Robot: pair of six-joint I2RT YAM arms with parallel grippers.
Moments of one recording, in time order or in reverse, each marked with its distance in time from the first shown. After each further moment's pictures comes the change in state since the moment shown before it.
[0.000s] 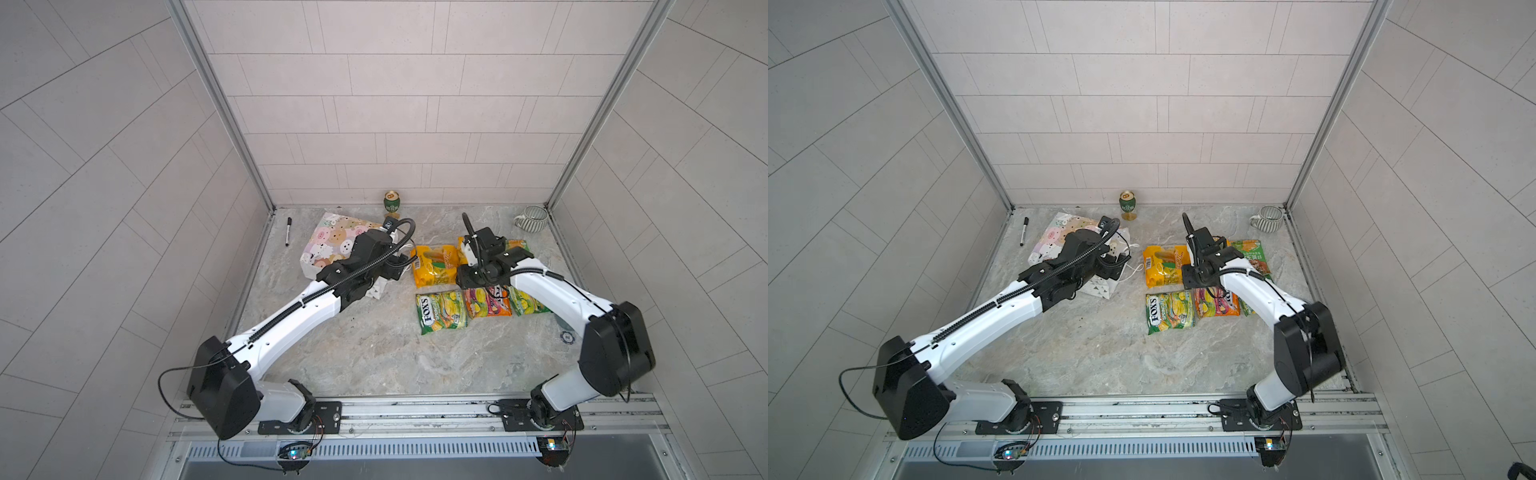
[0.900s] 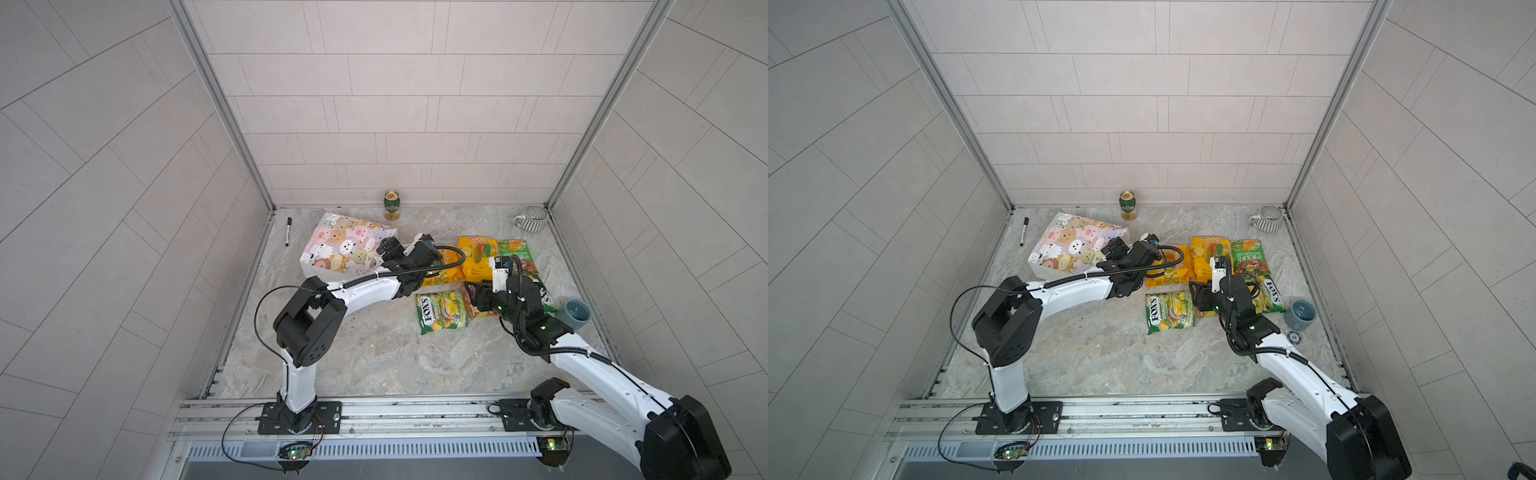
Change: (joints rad) left arm -0.093 0.535 0.155 0.157 -0.594 0.387; right arm -0.005 -0.534 -0.692 0.753 0.000 0.087
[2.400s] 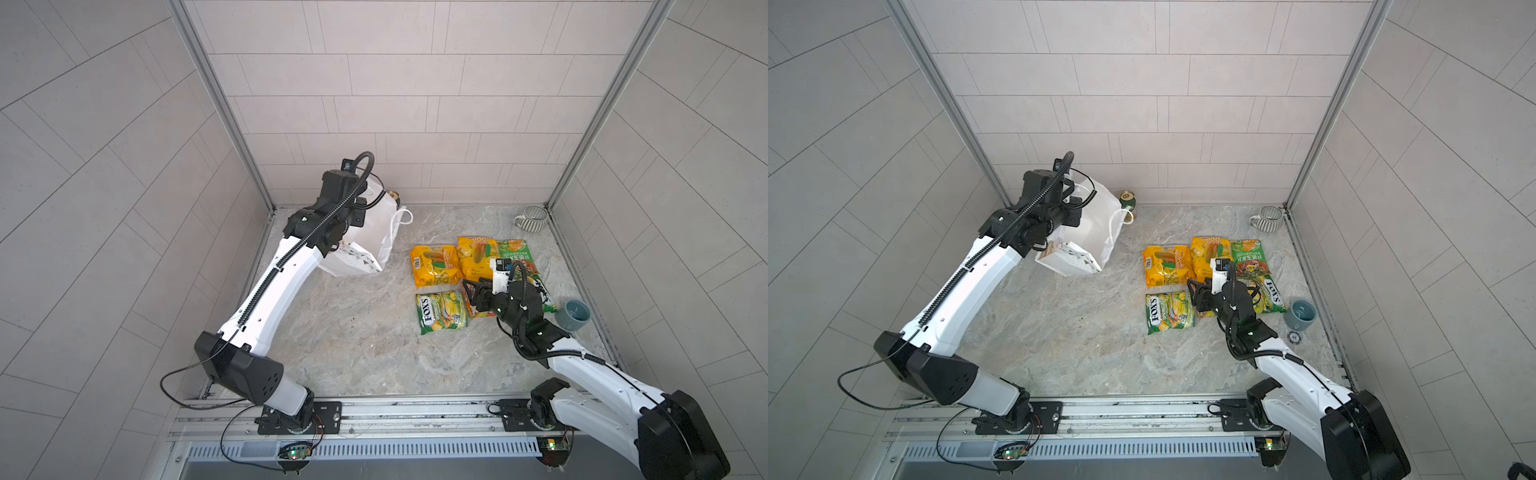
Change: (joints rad) left arm 0.376 -0.383 0.387 -0.534 0.642 -0.484; right arm -0.002 0.023 -0.083 0.206 -0.025 0.009
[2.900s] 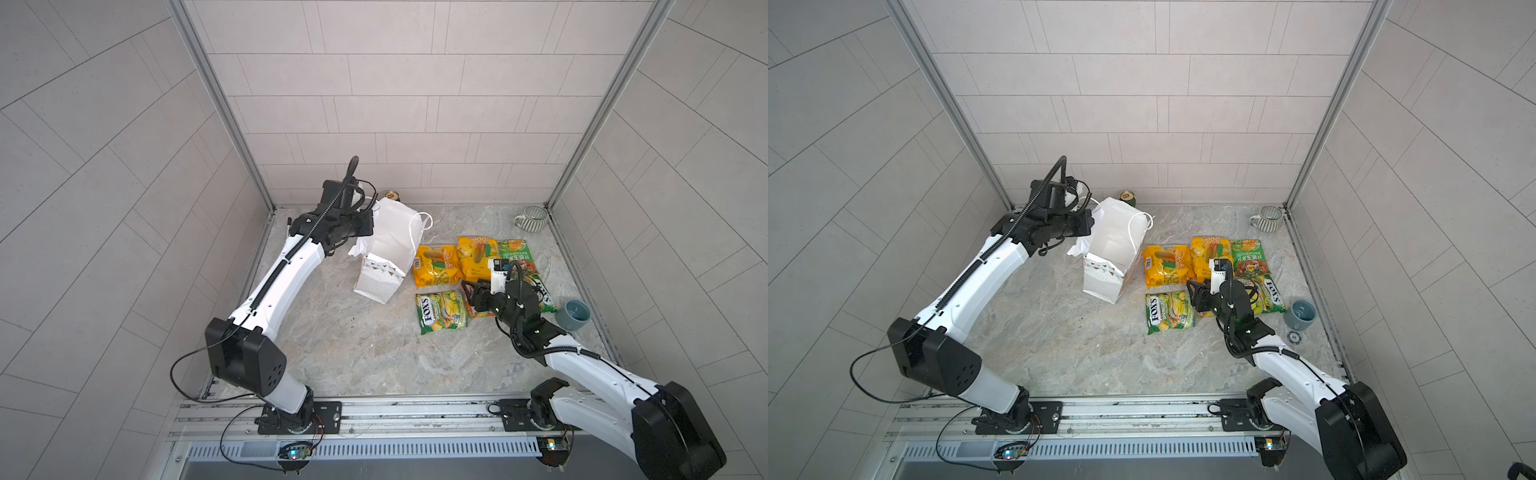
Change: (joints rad) left arm 0.076 0.029 -0.135 0.073 0.420 -0.248; right arm 0.000 0.043 0.000 0.014 0.003 0.006
